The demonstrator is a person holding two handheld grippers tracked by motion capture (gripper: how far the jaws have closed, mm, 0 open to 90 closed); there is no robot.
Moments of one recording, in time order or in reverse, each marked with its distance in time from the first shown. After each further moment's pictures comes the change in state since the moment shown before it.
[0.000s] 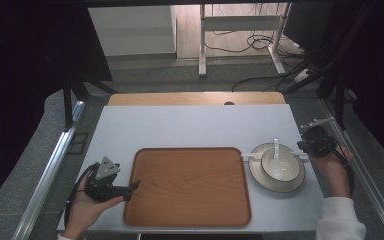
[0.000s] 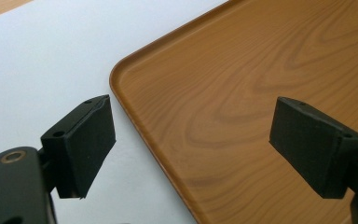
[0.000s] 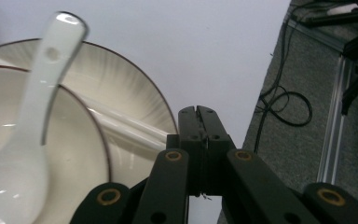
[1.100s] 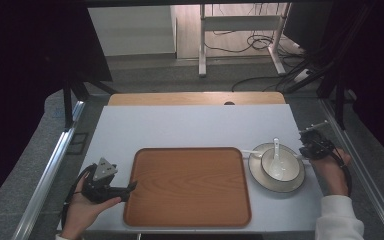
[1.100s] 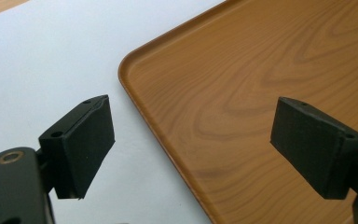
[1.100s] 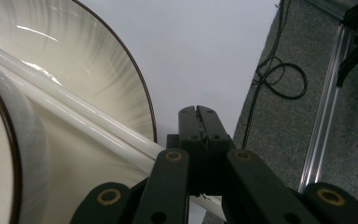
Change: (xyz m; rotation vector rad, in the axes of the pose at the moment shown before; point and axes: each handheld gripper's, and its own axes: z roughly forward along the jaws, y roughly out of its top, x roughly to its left) left arm 0.003 -0.004 -0.001 0.011 0.015 -0.002; right arm -0.007 -0.014 0.028 0.122 -0.031 0.003
